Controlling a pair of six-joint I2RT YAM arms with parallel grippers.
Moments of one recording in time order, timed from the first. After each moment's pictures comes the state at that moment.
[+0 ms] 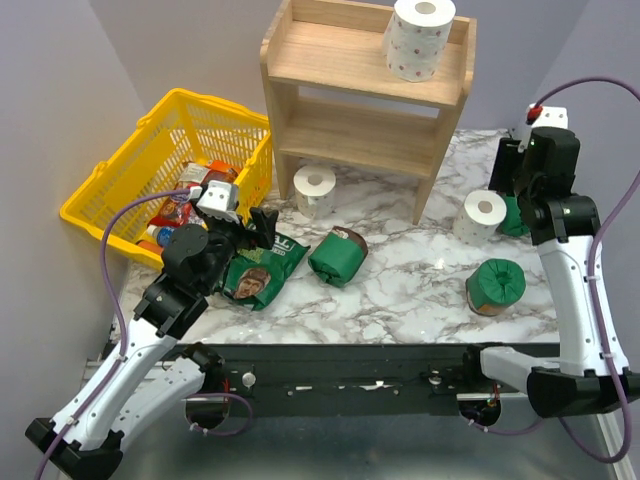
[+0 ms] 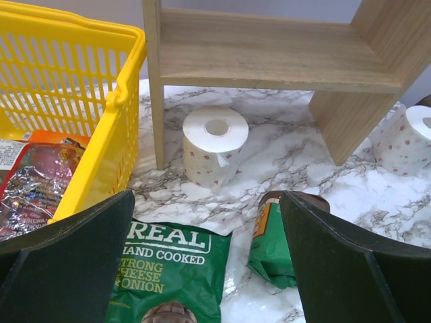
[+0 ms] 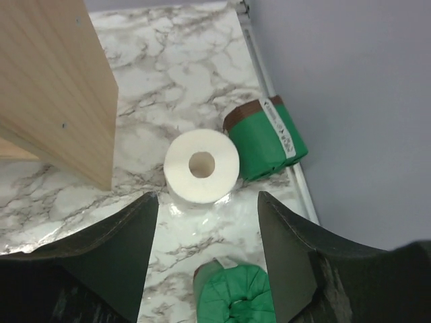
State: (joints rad) left arm -0.57 0.68 0.81 -0.17 -0.20 -0.16; right arm 0.08 1.15 1.46 -0.75 0.37 -0.02
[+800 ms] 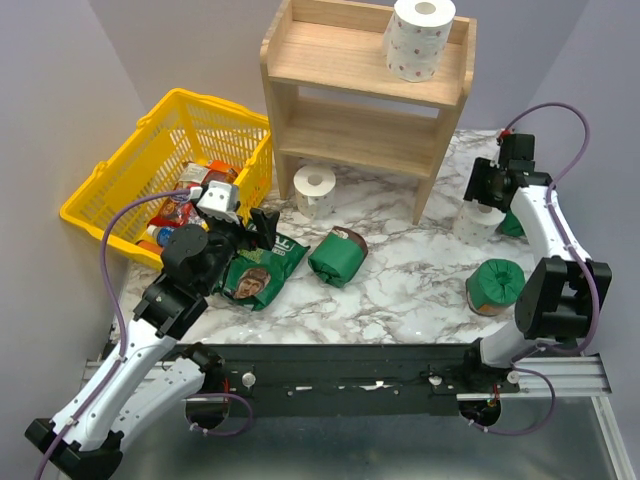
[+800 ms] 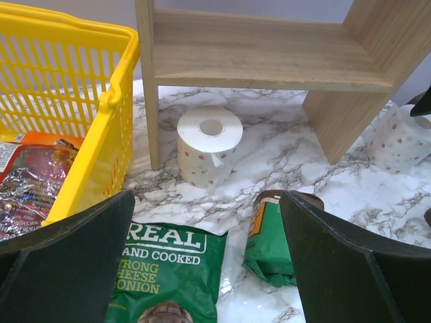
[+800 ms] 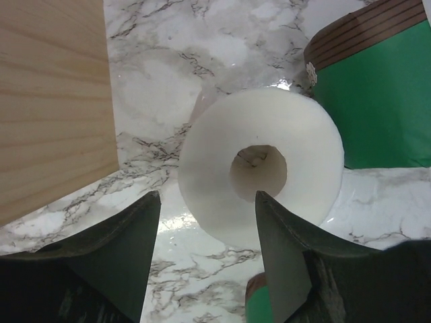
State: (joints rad) left arm -0.57 0.67 0.81 -0.17 -0.18 -0.17; right arm -0.11 1.56 1.32 -0.61 0.04 0.16
